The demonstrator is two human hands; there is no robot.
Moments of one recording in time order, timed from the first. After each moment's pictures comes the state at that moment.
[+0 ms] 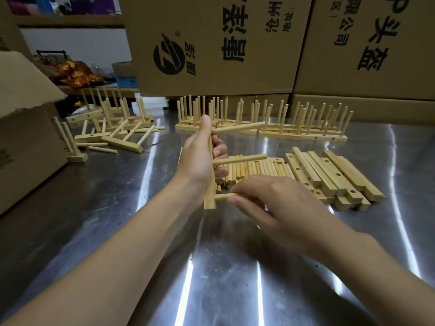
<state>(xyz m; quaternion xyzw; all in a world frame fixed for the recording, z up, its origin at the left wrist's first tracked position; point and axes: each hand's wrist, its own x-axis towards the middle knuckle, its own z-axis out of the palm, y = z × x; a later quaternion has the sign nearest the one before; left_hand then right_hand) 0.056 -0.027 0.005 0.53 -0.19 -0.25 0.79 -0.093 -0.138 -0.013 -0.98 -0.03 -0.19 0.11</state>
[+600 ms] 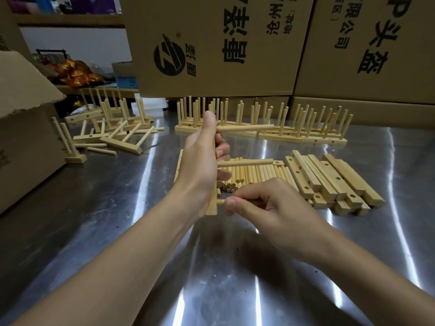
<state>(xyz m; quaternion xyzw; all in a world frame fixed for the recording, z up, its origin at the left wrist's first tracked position) 0.043 -0.025 0.009 0.56 -0.23 -0.17 0.78 -0.089 -0.127 -0.013 -0.91 -0.01 -0.18 0.38</state>
